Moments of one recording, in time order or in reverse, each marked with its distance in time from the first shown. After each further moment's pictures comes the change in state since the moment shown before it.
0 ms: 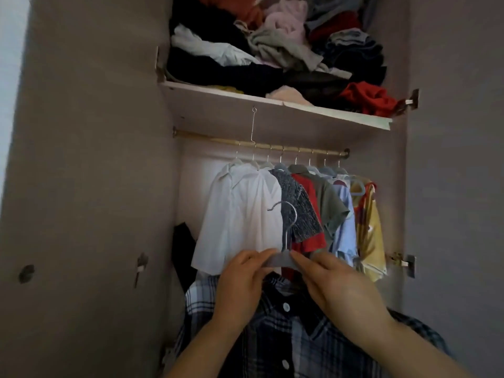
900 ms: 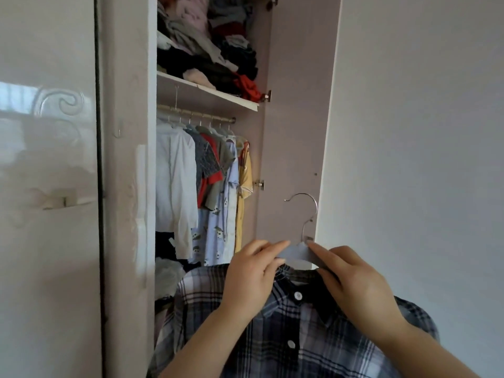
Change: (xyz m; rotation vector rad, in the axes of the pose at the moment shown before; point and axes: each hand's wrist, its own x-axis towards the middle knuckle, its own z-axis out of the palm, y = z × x) left_hand -0.255 0.288 -0.262 -0.463 -0.194 0.267; right_hand -0.190 -0.297 -0.430 -0.236 -0.163 0.490
